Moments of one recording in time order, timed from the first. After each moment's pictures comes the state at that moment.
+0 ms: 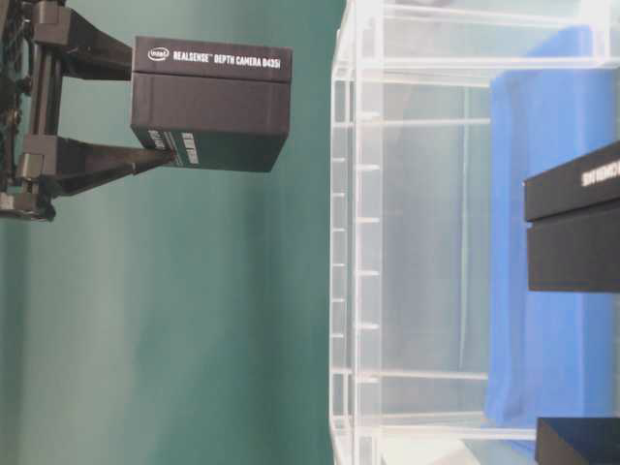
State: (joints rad) left arm 0.34 -0.49 0.40 0.04 1.42 -1.11; right arm -0.22 0.06 -0.33 -0.21 1.64 1.35
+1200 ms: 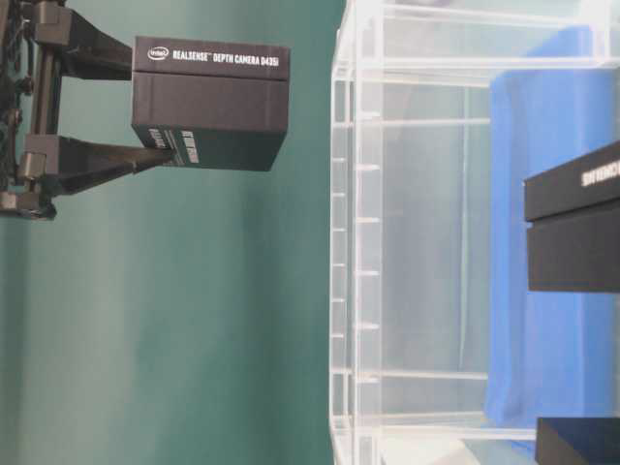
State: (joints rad) left arm 0.34 -0.49 0.40 0.04 1.43 -1.11; right arm -0.22 0.06 -0.33 -0.23 1.64 1.35
